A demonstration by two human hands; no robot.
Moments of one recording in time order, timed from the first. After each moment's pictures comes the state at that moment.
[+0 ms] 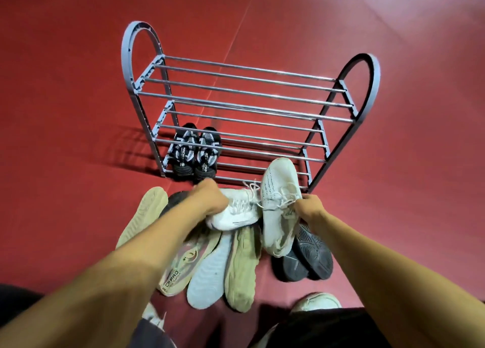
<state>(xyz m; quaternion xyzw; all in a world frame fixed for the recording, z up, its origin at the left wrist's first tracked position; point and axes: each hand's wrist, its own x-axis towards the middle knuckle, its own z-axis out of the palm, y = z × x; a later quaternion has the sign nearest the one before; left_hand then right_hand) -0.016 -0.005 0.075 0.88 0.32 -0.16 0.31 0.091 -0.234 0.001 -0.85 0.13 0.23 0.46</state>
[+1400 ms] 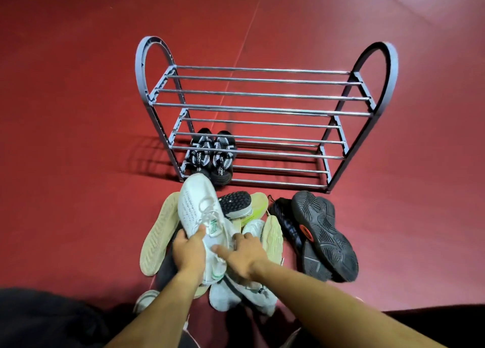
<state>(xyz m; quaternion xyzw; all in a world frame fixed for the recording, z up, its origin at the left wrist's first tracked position) -0.103 0.016 -0.044 0.55 0.51 0.17 0.64 -0.048 -0.110 -0.028 -0.88 -0.15 0.38 0.25</state>
